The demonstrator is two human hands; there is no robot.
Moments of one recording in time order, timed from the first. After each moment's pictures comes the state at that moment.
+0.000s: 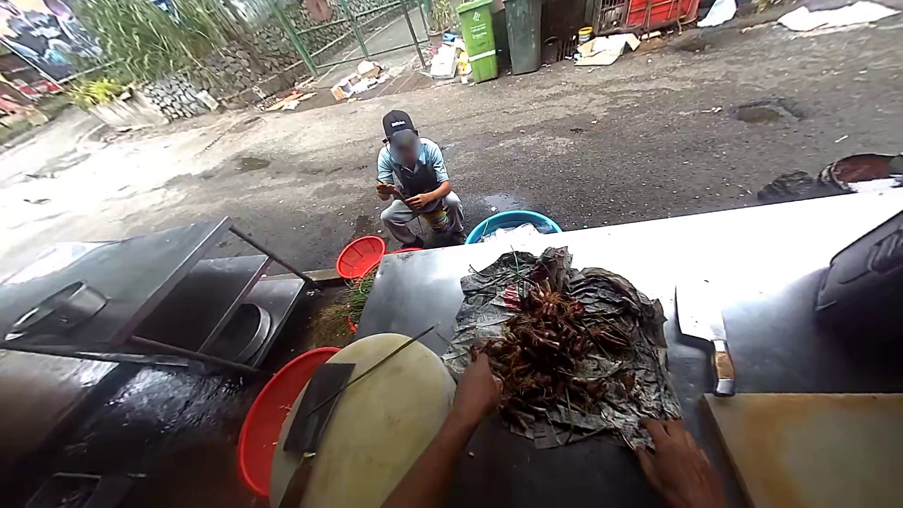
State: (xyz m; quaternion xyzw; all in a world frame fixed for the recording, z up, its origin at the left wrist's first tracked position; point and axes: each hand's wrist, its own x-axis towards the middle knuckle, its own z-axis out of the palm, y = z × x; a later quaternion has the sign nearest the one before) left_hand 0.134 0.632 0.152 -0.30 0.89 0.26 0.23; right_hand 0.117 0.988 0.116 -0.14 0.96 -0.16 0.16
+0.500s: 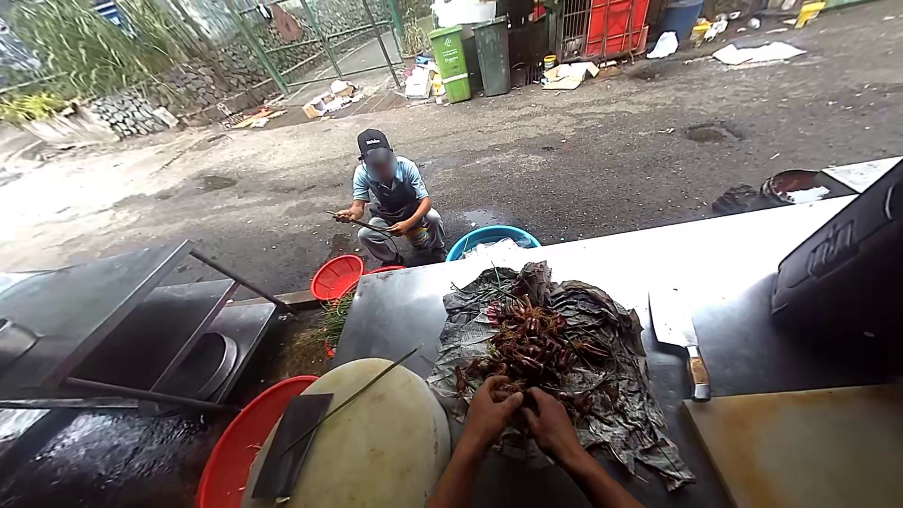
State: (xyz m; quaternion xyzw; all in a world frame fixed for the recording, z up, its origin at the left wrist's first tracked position) left_hand 0.137 0.662 0.120 -0.30 0.71 0.64 0.07; right_hand 0.085 0.819 0.104 -0.16 0.86 -0.39 0.28
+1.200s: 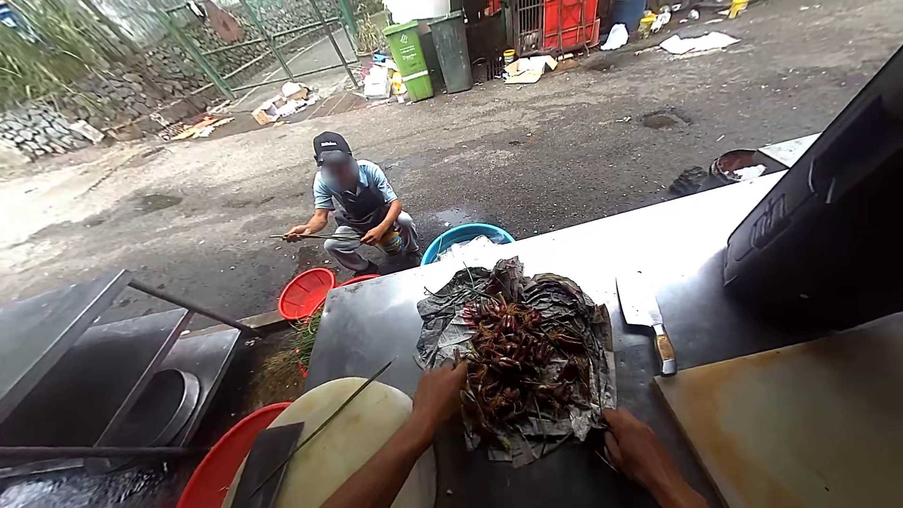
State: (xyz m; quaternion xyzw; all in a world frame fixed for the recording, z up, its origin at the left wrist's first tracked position) left_hand 0.099 0.603 0.158 -0.03 0.98 0.02 0.21; right_hand 0.095 0.984 0.096 -0.13 0.95 -0.19 0.19
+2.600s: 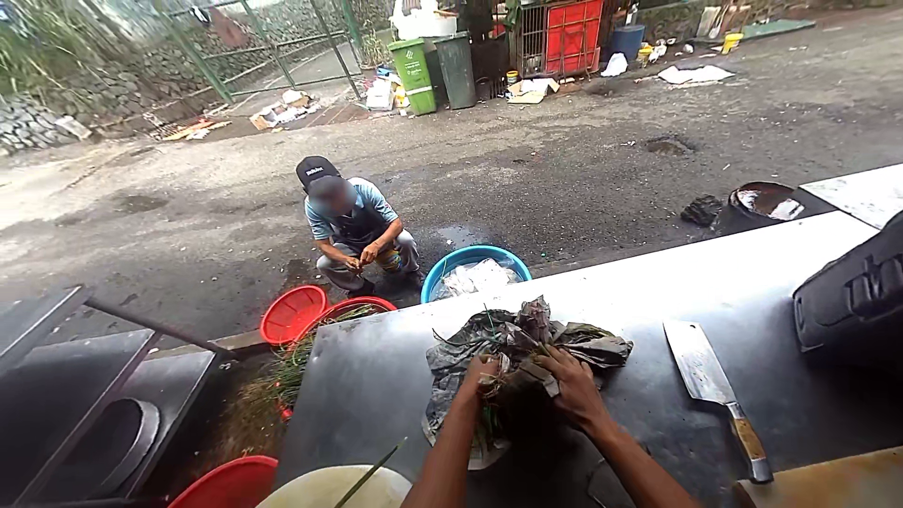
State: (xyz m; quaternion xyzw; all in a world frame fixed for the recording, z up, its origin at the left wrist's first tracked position) left_hand -0.084 0.555 0.093 -0.29 0.74 0.59 0.13; right_hand -0.101 0.780 0.095 -0.22 0.94 -0.27 0.05
